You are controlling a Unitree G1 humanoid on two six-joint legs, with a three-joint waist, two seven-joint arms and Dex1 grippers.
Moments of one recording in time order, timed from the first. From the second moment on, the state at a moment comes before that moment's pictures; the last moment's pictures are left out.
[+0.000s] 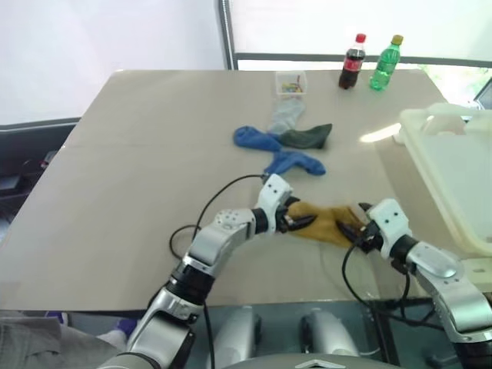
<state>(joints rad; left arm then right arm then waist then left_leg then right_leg) -0.44 0.24 -0.31 0.02 -0.36 0.62 -0.61 0.08 -0.54 0.01 -0.42 0.22 0.49 0.51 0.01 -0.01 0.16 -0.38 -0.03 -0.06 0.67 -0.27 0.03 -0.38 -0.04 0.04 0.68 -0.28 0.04</state>
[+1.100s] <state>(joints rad) -0.67 0.37 0.03 0.01 -0.74 1.58 -0.61 0.11 -0.56 -0.06 -0.51 0.33 0.48 0.60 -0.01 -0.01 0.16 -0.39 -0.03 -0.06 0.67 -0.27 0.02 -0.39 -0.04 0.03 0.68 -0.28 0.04</state>
